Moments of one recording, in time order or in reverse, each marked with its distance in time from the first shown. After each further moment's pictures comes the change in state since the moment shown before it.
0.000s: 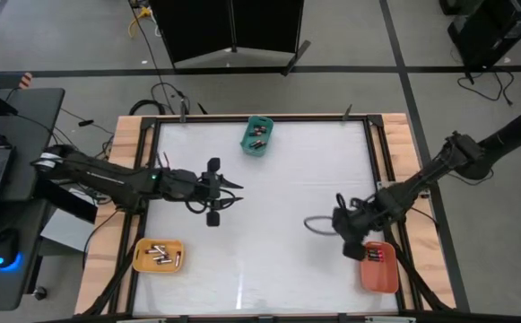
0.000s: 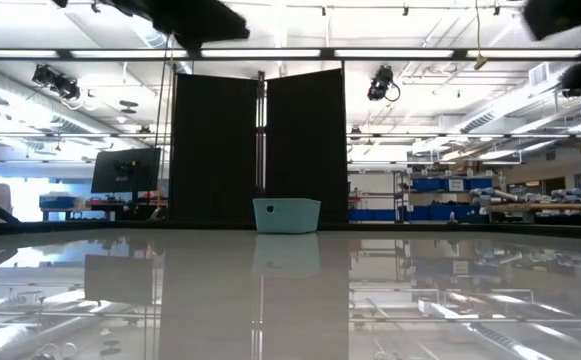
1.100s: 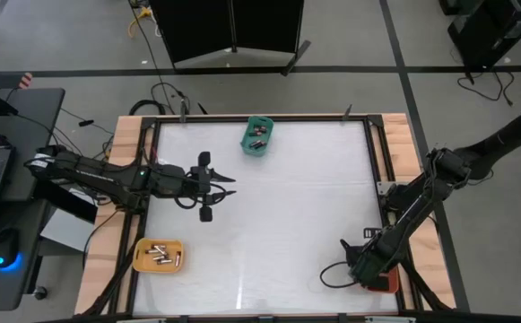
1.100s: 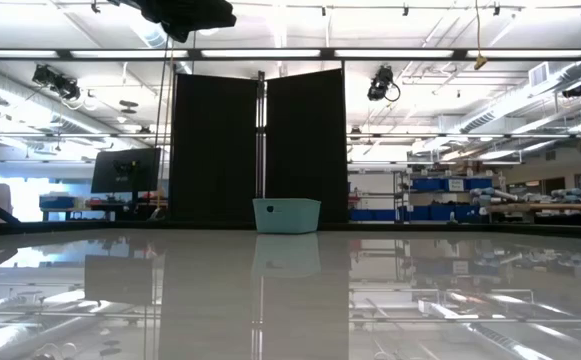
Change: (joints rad) left arm 0.001 -0.114 0.000 -0.069 -0.045 0.009; right arm 0.363 0.295 -0.060 0.062 -0.259 0.130
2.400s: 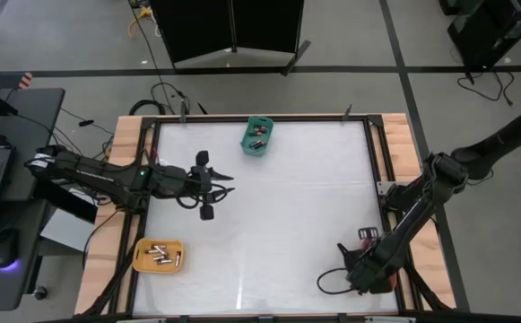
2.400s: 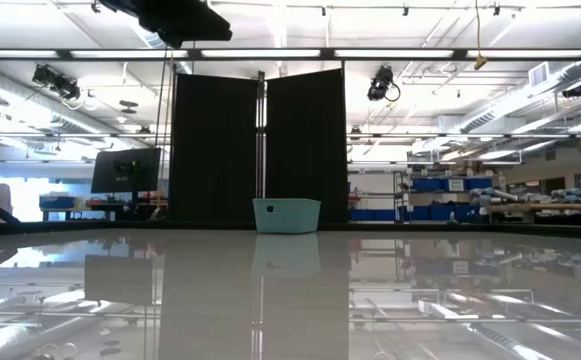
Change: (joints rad) left arm 0.000 0.001 0.000 -0.054 -0.063 -0.011; right arm -0.009 0.067 0.191 -0.217 0.044 -0.168
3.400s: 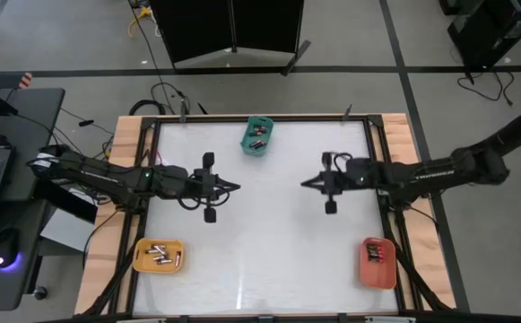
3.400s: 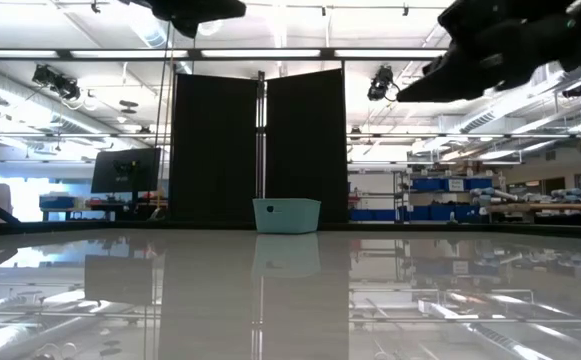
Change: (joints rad) left arm 0.000 0.047 0.000 0.142 0.067 0.071; right arm -0.885 -0.655 -0.603 1.261 0.312 -1.047
